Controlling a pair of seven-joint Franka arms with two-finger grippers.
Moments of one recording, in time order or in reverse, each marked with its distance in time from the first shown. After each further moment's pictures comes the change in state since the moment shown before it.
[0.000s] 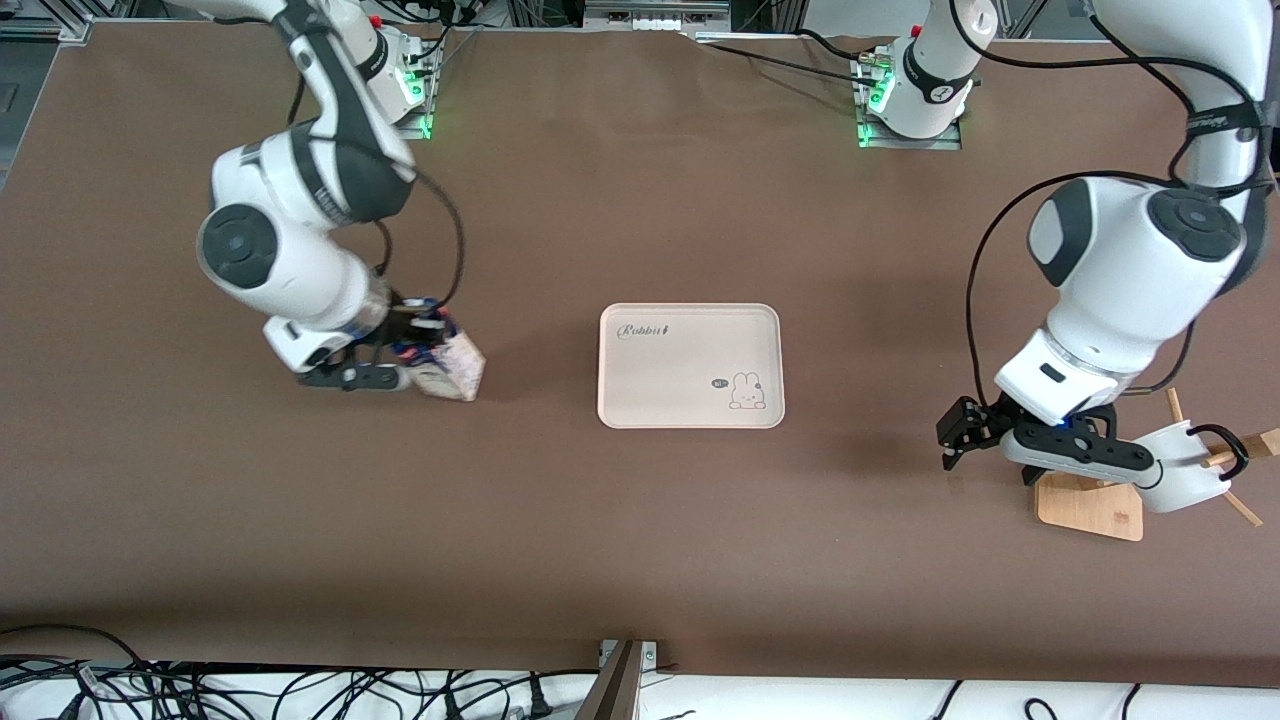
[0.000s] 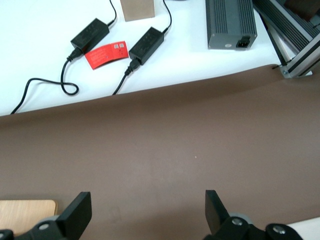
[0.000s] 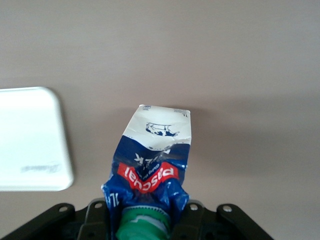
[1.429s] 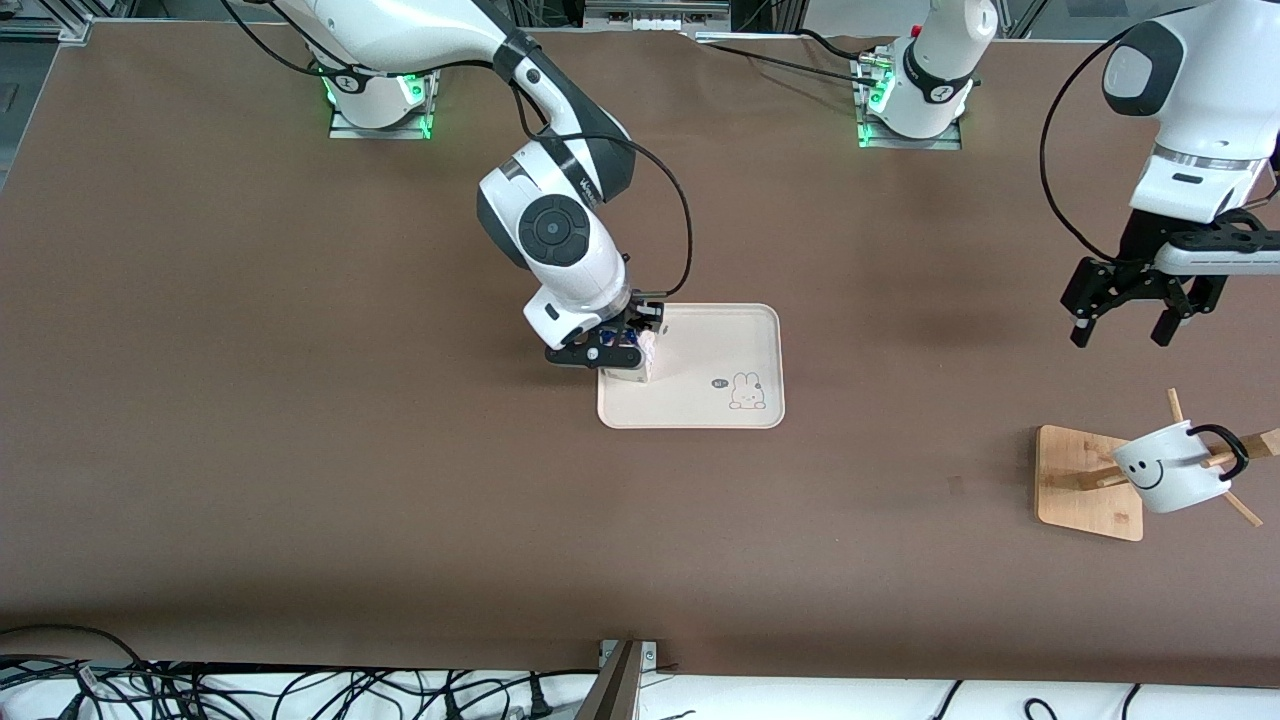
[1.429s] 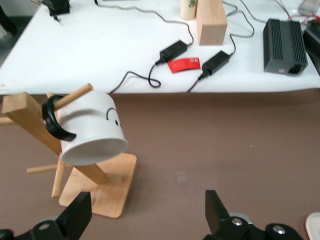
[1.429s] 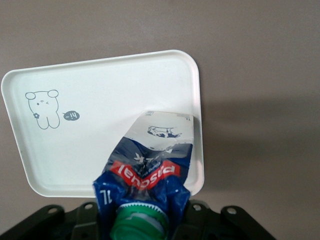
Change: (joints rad) left arm 0.191 -0.543 0.018 -0.665 0.000 0.334 -0.001; right arm 0.296 0.329 0.035 0.282 -0.026 0.136 0.339
